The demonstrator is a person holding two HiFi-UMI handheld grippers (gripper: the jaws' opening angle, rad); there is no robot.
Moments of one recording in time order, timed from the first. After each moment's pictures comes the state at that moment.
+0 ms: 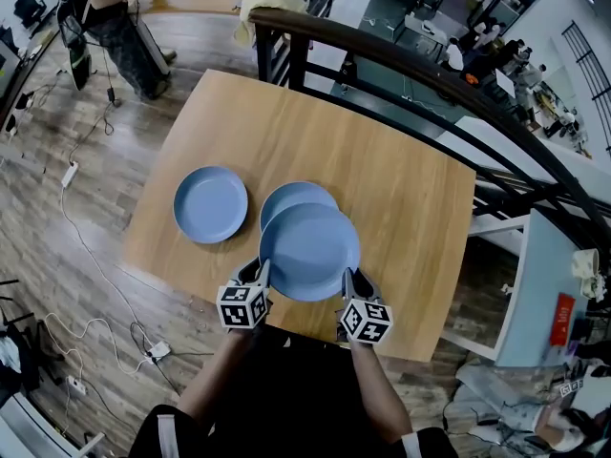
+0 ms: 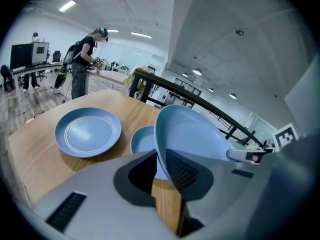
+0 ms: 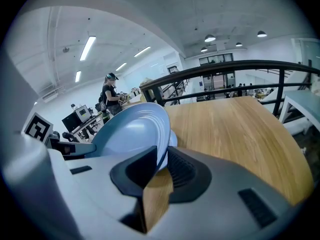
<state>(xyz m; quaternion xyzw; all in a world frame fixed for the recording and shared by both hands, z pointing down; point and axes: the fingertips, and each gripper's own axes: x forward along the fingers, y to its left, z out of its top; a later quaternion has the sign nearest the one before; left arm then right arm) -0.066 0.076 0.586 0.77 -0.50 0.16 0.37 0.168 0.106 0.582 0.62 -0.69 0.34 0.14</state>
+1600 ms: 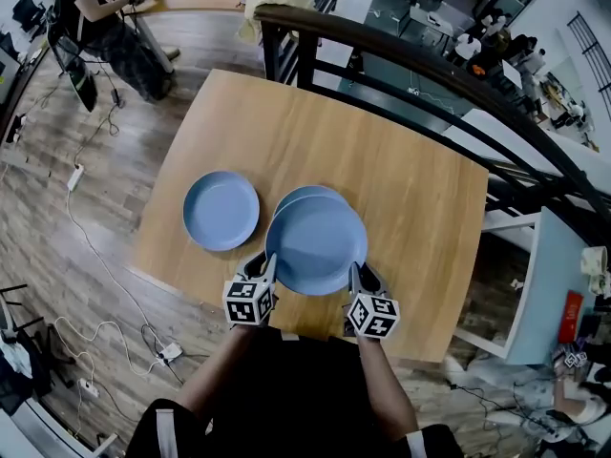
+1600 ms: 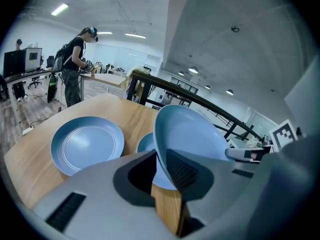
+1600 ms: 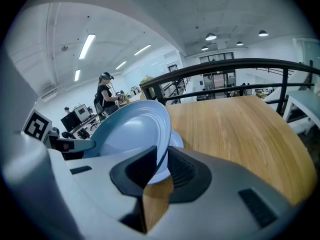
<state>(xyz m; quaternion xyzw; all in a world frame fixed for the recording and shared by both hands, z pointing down) -0.087 0.038 0.589 0.78 -0.49 0.18 0.34 0.145 0.072 0.596 0.61 -0.69 0.35 0.14</state>
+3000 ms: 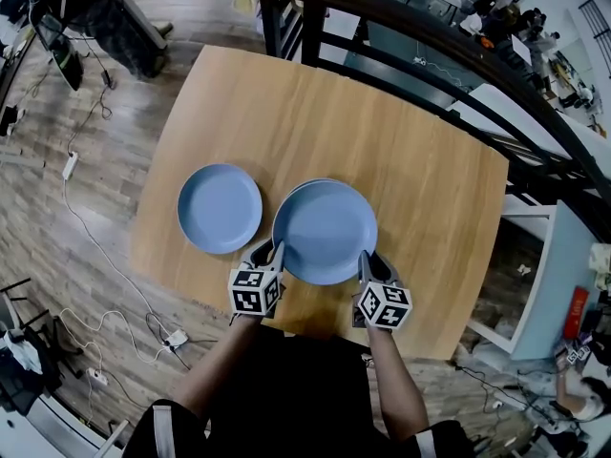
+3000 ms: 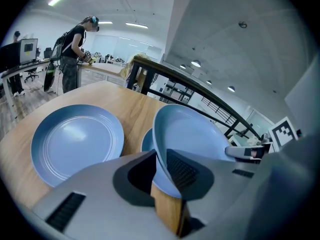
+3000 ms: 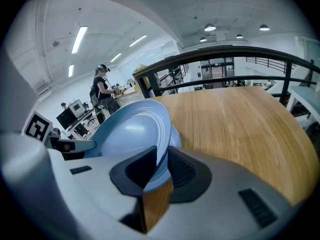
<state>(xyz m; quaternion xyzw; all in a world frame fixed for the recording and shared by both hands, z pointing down) -0.085 0.000 0.644 0.77 -0.47 0.20 0.38 0.146 0.037 0.642 0.61 -0.67 0.38 0.18</state>
